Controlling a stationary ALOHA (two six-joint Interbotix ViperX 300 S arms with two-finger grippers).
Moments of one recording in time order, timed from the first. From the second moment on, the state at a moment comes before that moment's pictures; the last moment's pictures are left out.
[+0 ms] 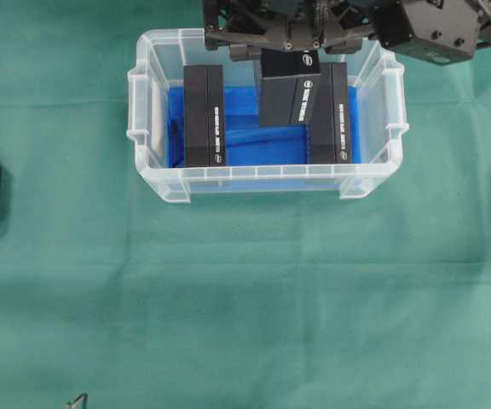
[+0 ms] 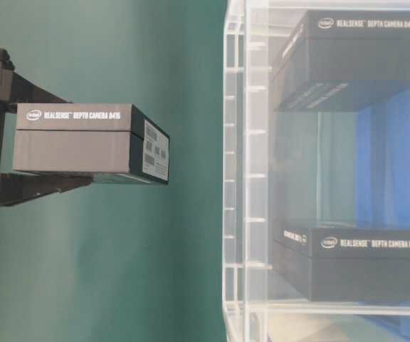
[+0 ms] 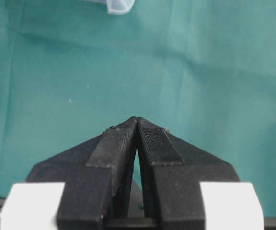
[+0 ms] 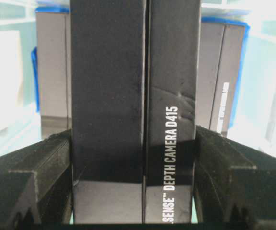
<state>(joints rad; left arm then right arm) -0.05 -0.95 0.54 0.02 1.34 -0.24 -0.14 0.27 -0.64 -0.24 1.75 1.46</state>
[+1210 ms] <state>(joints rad) -0.05 -0.95 0.54 0.02 1.36 -0.24 0.25 0.27 -0.64 -0.27 1.81 1.83</state>
